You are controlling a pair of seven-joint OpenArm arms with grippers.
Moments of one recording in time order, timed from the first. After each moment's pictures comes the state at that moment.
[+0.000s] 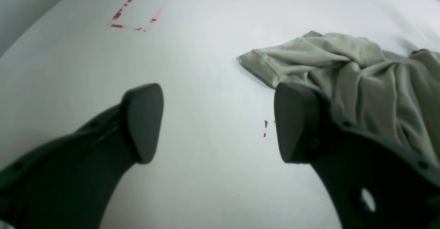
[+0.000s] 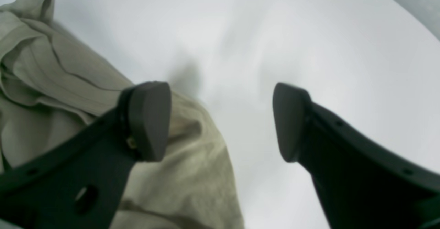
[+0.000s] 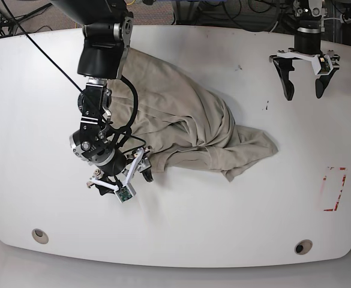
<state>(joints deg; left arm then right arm) 38.0 -8.2 -16.6 105.2 -16.0 -9.3 -8.8 18.3 -3.1 11.8 79.3 -11.3 41.1 -34.5</state>
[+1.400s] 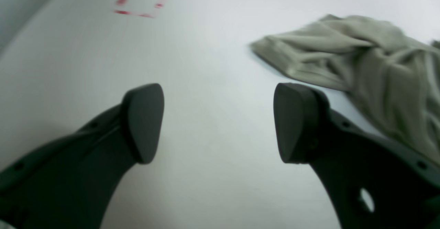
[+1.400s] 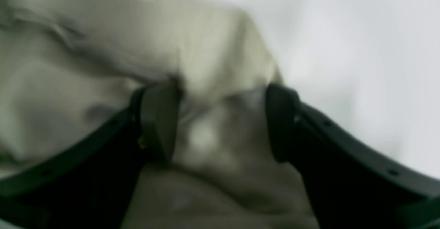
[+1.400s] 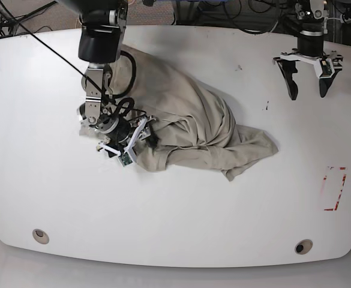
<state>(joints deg) 37.1 -8.0 -18.5 104.8 -13.8 -8.6 -5.0 11.4 -0.6 11.2 66.9 -9.9 40.8 -24.6</state>
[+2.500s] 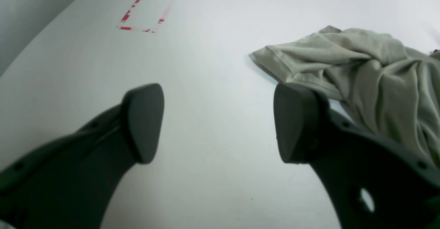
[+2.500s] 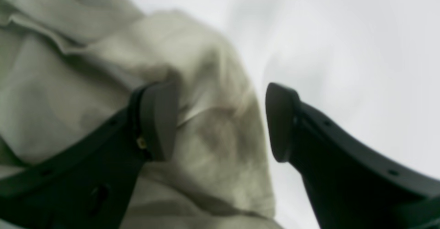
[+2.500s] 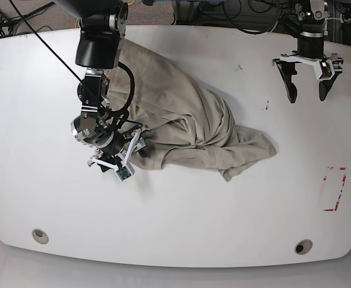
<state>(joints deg) 37.0 -7.9 -18.4 106.2 -13.6 -8.9 -5.1 14.3 -0.8 11.1 75.1 -11.7 41.1 -35.7</state>
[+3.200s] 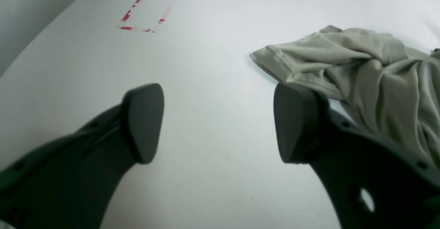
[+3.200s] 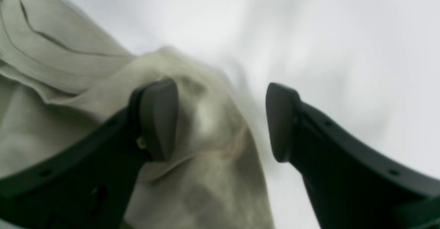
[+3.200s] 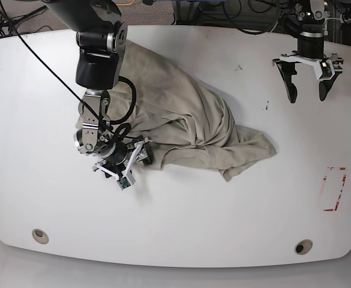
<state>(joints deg) 36.9 -7.9 -18.4 106.2 -13.6 -8.9 -5.1 22.0 -0.9 13.8 59.2 -11.7 41.0 -30.6</state>
